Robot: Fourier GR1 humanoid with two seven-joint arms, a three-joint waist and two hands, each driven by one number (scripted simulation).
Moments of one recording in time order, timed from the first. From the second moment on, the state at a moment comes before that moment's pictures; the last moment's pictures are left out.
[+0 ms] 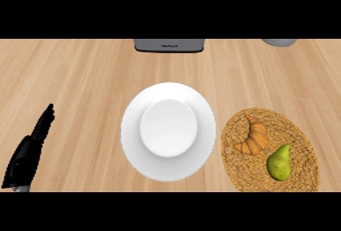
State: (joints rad) left arm 0.07 0.50 -0.13 -1.46 0.04 0.24 -0.16; right arm 0.67 -0.30 0.24 -2.13 -0.02 -1.02 -0.03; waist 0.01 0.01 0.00
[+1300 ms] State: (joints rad) left arm 0.08 0.45 -0.06 -1.45 0.00 0.17 -0.16; right arm 0.31 -0.66 0.19 -1.90 0.00 -0.55 0.75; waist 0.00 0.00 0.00
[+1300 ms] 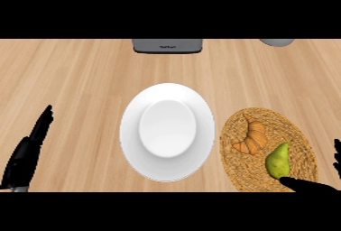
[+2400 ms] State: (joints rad) left arm 0.11 0.37 0.05 -1.51 -0.12 0.07 -0.12; right arm 0.18 -0.39 0.13 -1.61 0.12 -0.31 0.62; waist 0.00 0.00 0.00
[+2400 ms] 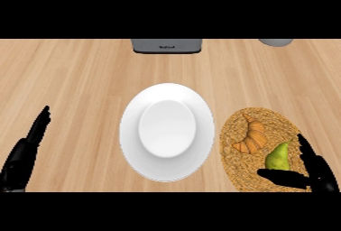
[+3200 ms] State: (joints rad) left arm 0.09 0.32 0.09 -1.52 -0.16 0.02 -0.13; right arm 0.08 -0.43 0.09 -1.48 0.28 -0.20 0.40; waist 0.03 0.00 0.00
